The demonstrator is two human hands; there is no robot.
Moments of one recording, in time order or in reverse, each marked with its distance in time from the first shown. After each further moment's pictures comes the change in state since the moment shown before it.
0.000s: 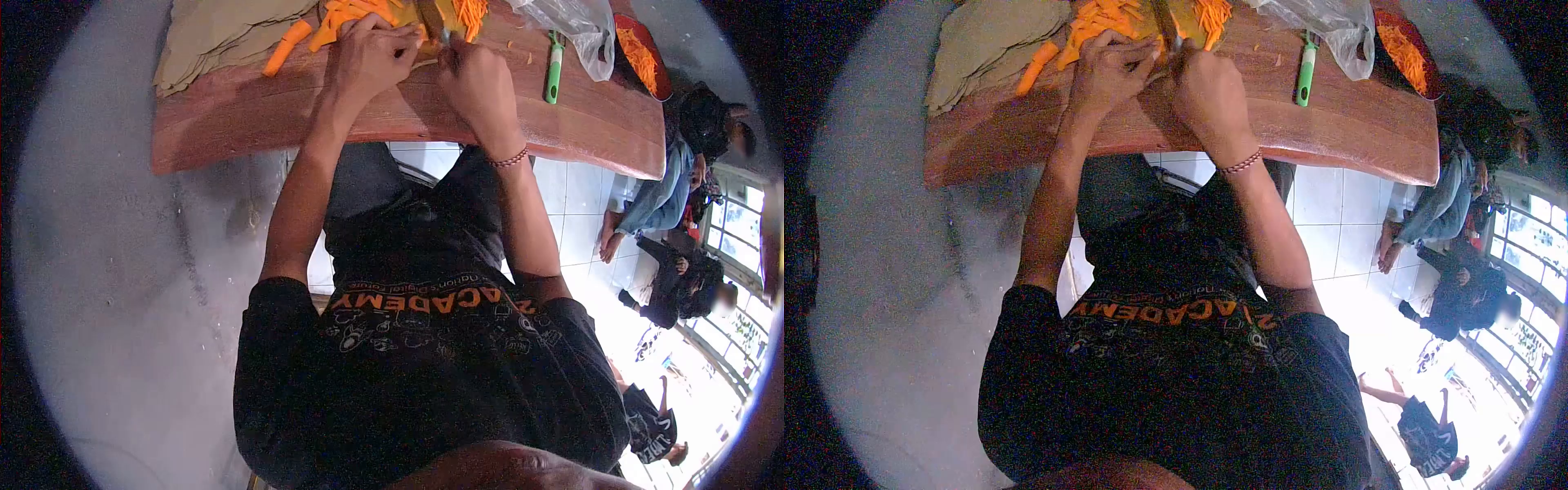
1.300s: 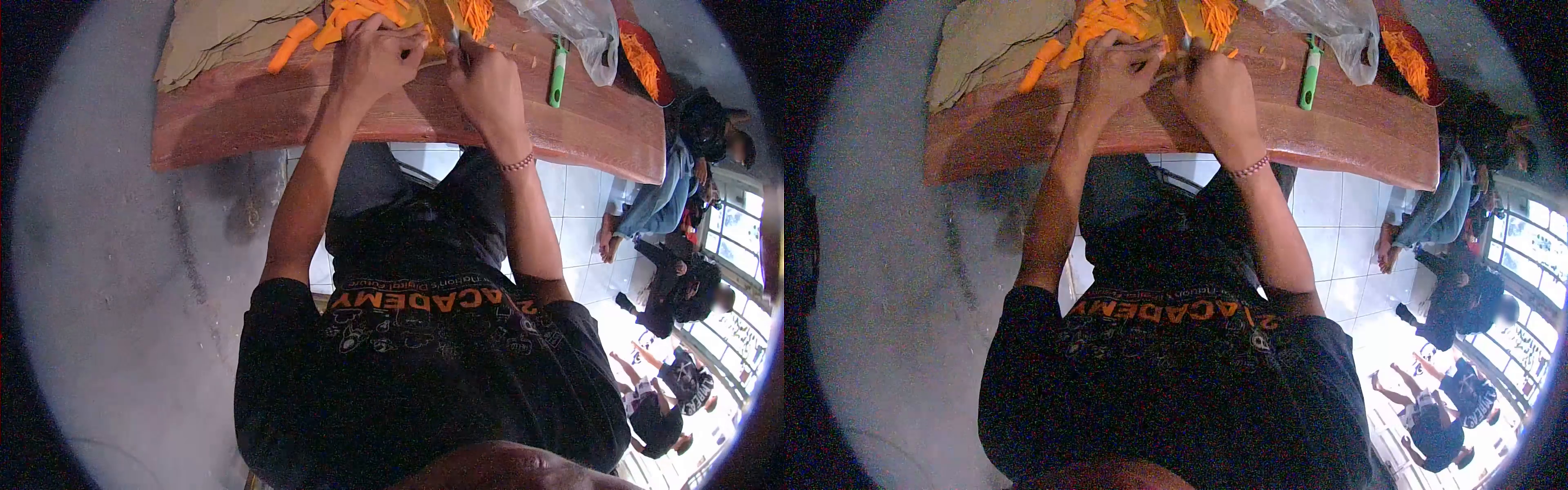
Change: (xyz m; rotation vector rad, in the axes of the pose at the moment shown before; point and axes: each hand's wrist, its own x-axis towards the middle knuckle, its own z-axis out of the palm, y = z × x) left_hand -0.002 0.001 -0.001 0.037 0.044 0.009; right_hand 0.004 -0.008 -0.007 0.032 0.032 -0.041
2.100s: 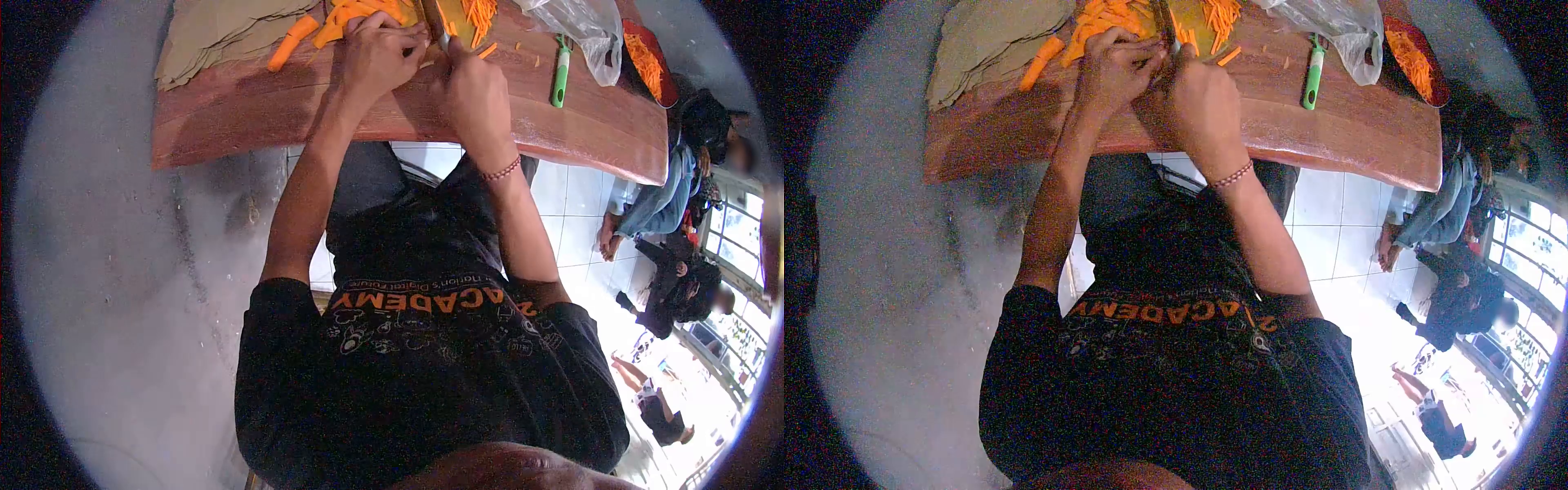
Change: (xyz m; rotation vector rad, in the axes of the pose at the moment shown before) left_hand 0.004 0.003 -0.005 -0.023 -0.022 -0.012; right_hand -0.009 -0.019 0.008 -0.003 -0.065 0.134
